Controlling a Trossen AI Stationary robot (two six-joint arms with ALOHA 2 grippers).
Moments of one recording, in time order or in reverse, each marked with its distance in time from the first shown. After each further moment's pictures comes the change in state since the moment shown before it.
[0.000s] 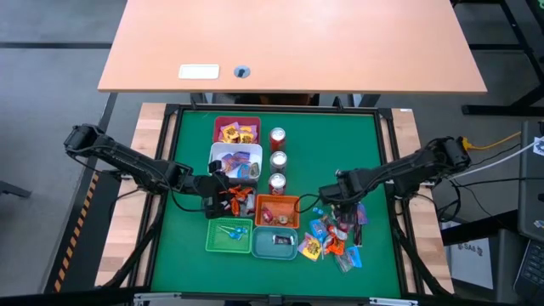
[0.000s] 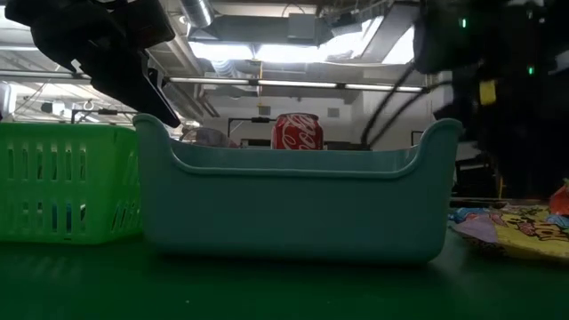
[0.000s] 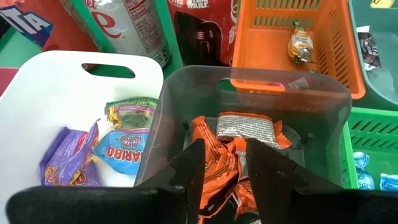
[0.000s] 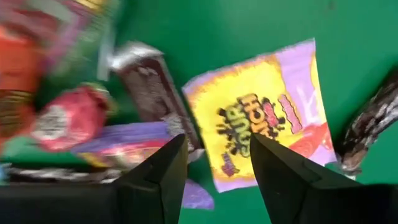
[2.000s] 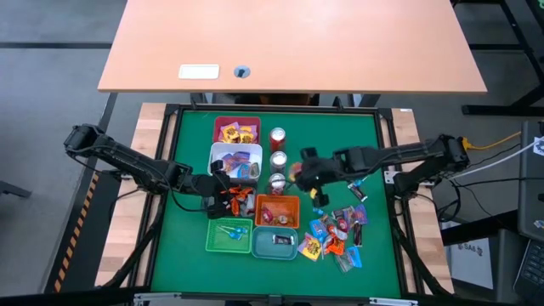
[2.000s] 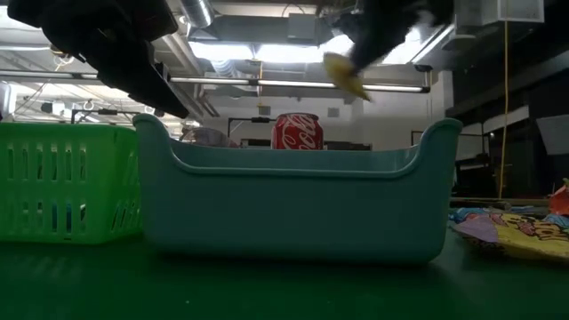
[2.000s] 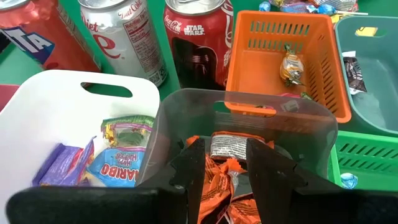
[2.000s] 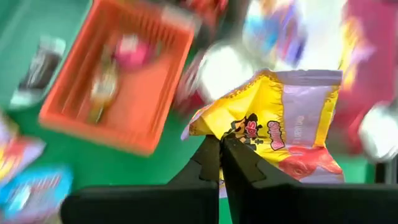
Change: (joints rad) left arm 0.000 0.000 0.000 0.066 -0.001 0.000; right arm -0.108 0.002 0.439 0.257 0.174 -0.572
